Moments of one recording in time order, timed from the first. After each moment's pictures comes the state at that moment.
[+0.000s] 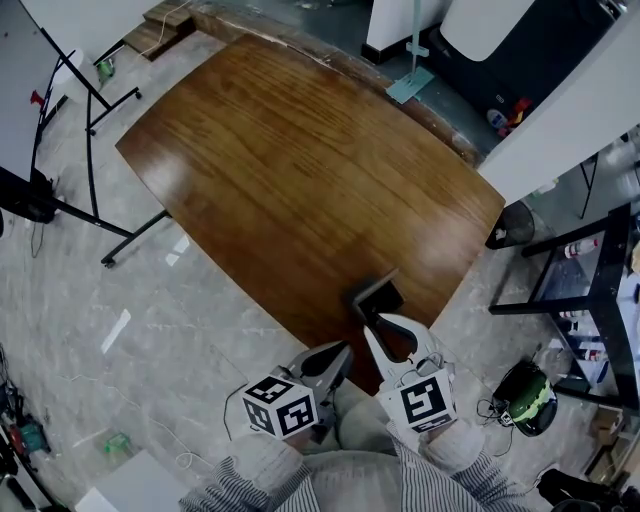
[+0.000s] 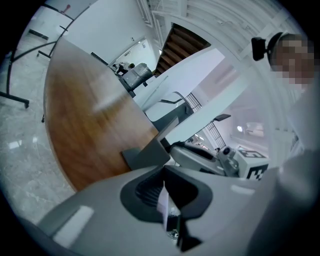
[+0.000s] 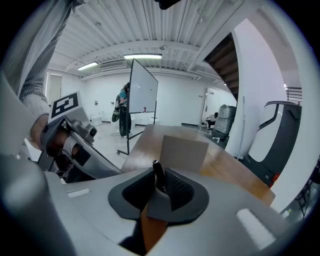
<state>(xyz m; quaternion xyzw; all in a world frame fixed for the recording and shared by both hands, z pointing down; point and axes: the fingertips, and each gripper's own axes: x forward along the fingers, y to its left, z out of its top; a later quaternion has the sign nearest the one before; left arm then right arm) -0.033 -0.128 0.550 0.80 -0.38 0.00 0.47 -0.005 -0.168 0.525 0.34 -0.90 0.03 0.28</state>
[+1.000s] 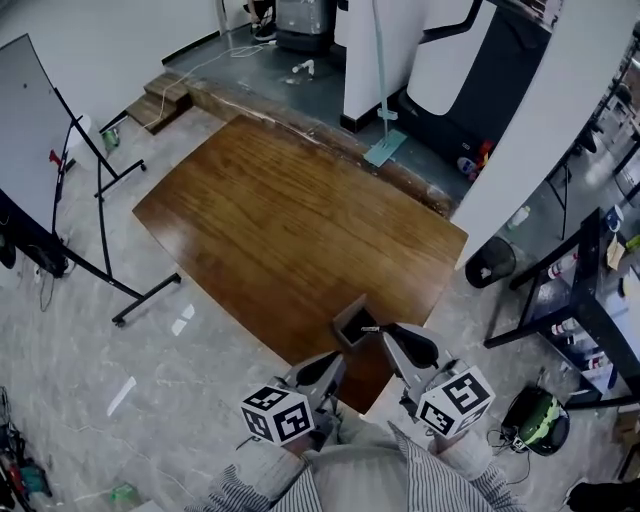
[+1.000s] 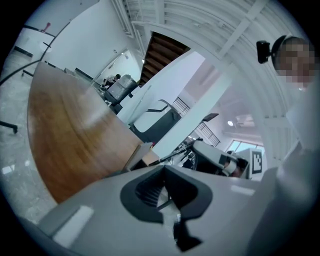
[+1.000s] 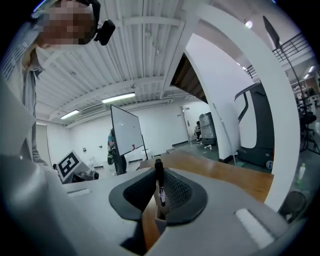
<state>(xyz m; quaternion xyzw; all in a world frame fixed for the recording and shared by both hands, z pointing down) -0.021 -0.135 0.471 0.84 -0.38 -0.02 0.39 0.052 -0.163 0.405 0.40 -0.90 0.15 0.06</state>
